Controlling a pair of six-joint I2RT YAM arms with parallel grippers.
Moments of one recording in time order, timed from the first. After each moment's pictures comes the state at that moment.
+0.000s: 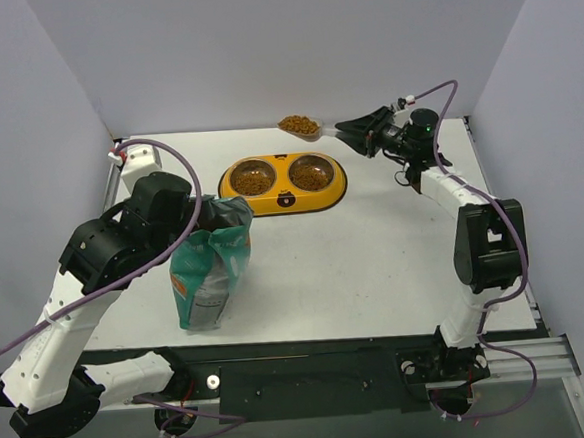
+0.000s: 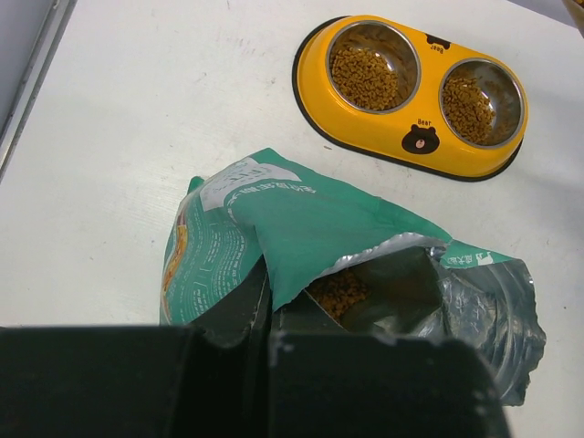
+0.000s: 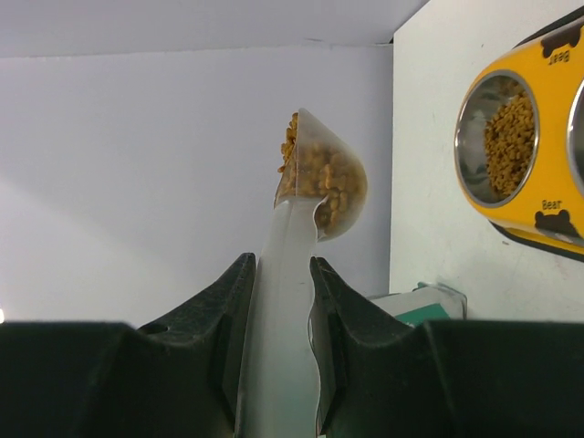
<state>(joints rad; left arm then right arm) -0.74 1.13 1.67 -1.27 -0.72 -0.77 0.11 1.80 1.26 0.47 -0.73 1.47</state>
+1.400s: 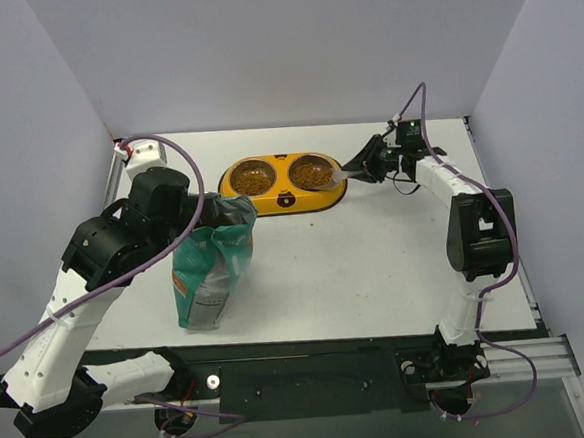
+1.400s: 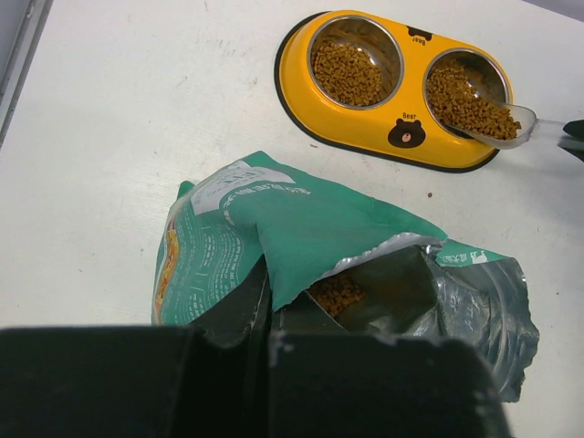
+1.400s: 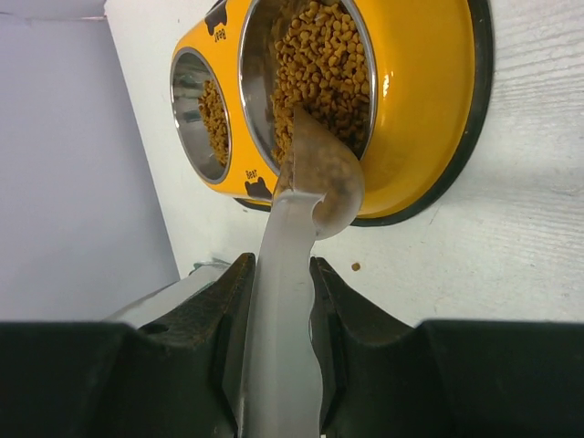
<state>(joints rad) -0.70 1.14 1.66 -1.21 -0.64 -0.69 0.09 1.91 1.36 -0.17 -0.59 0.83</state>
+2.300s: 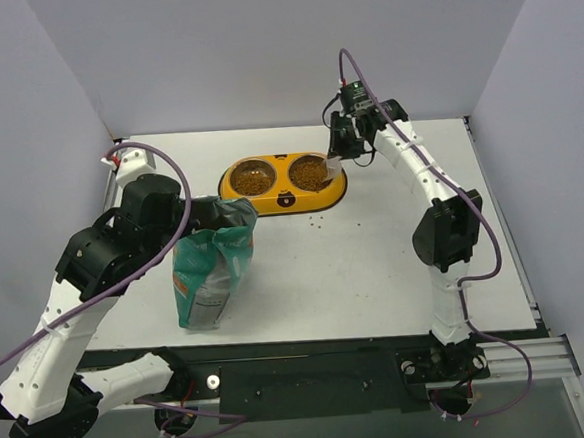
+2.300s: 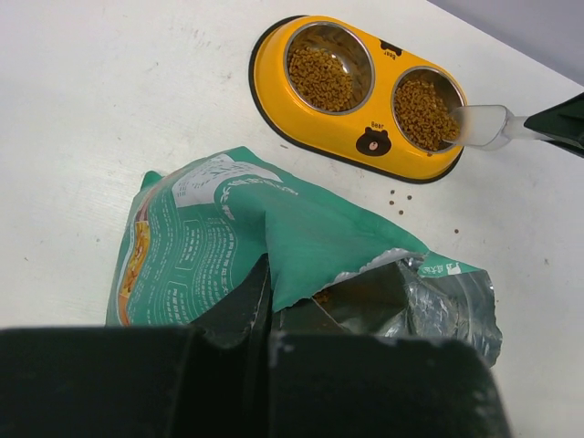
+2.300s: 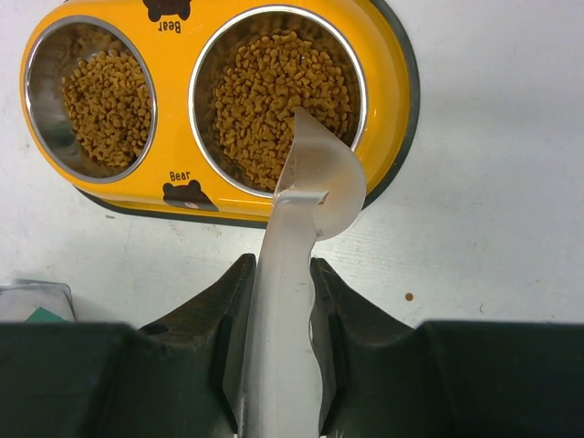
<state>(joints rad) -0.68 1.08 1.60 -1.16 -0.60 -0.79 0.36 2.09 2.11 -0.92 -0.01 0.40</state>
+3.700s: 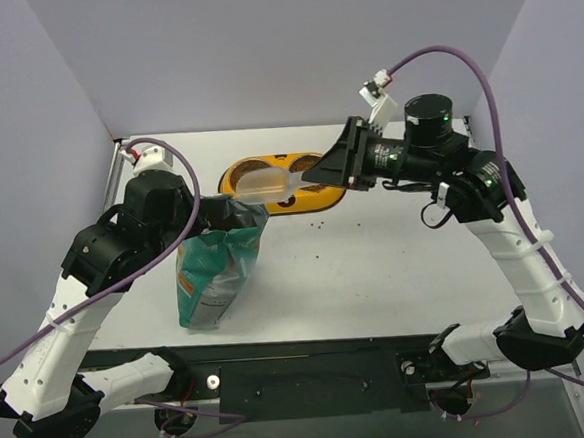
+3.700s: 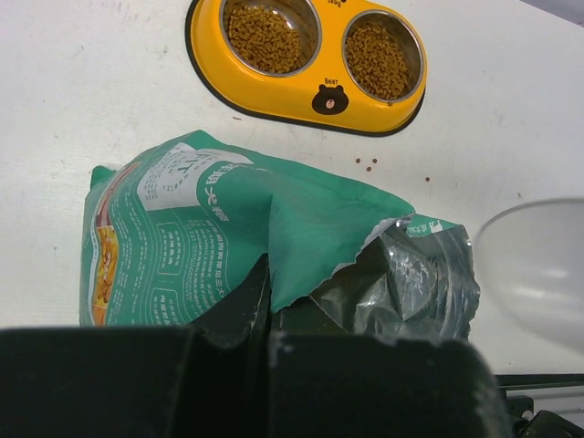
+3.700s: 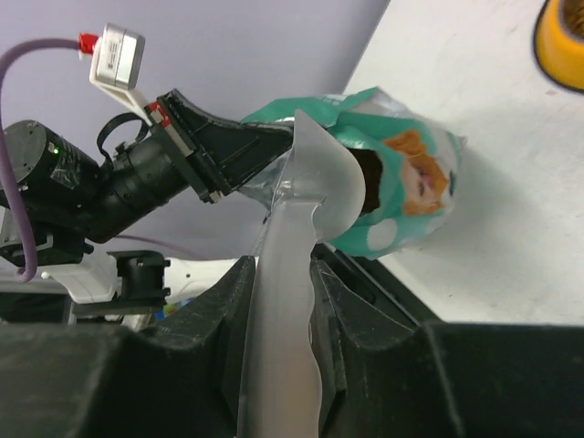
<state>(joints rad) -0.66 1.09 1.57 -1.09 -0.42 -0.71 0.59 1.31 1.84 -0.82 -0.42 0.77</state>
